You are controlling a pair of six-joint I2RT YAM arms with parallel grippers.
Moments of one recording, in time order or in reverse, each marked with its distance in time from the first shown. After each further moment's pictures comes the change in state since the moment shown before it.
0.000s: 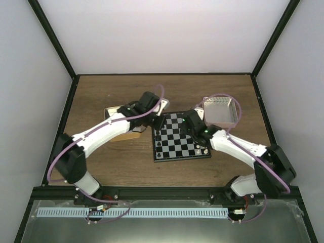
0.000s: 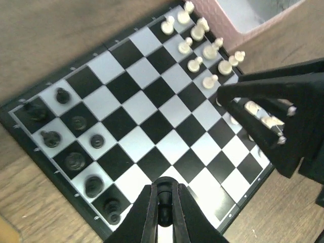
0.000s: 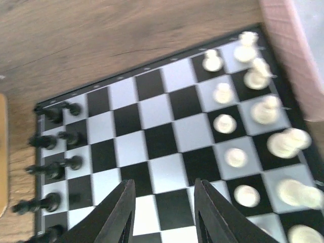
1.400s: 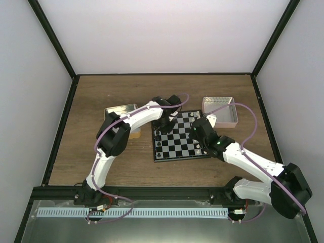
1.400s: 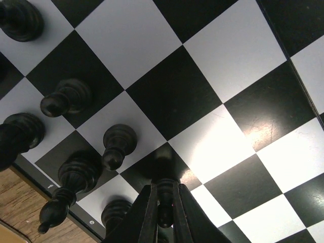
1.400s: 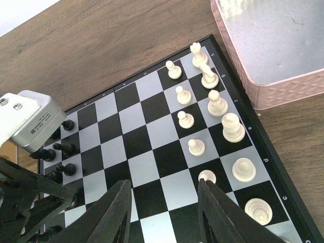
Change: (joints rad) left arm -0.054 0.643 0.557 -0.534 -0.208 0.038; right arm -0.032 -0.275 -0.220 0.032 0.071 0.099
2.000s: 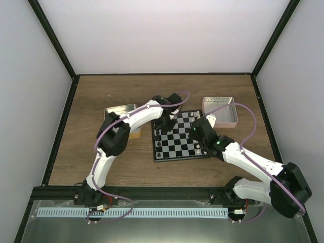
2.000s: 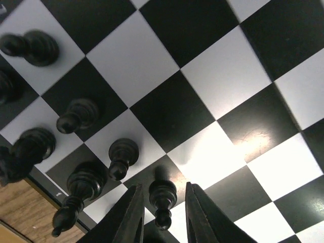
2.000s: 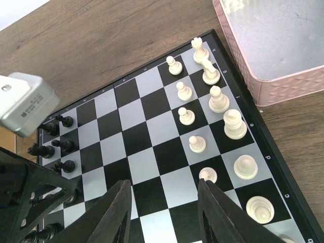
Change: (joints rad) left arm 0.001 0.006 0.024 0.005 -0.010 -0.001; right arm 0.000 0.011 0.000 0.001 -0.014 0.000
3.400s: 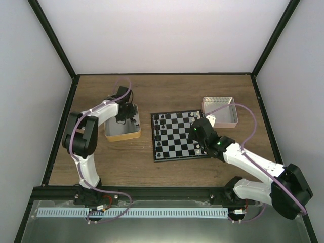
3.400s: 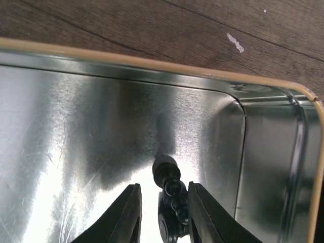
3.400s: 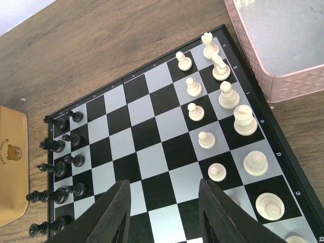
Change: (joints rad) left arm 0.476 -0.312 -0.559 0.542 -0.008 -0.393; right arm 0.000 -0.016 -0.008 0.011 -0.035 0.000
